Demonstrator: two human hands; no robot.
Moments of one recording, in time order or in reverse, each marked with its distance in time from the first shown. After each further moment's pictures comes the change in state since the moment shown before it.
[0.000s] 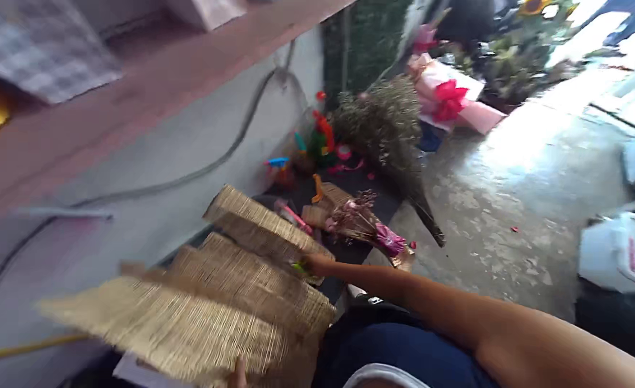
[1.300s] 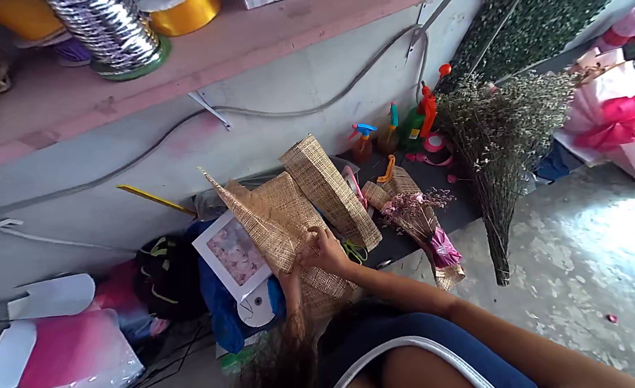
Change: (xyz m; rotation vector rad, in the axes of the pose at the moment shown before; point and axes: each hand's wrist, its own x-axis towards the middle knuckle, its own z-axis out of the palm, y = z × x) left_hand 0.012 0.022 0.073 -0.382 0.091 -0.173; right_hand -0.066 -0.141 0.046 0.098 0.094 -0.172
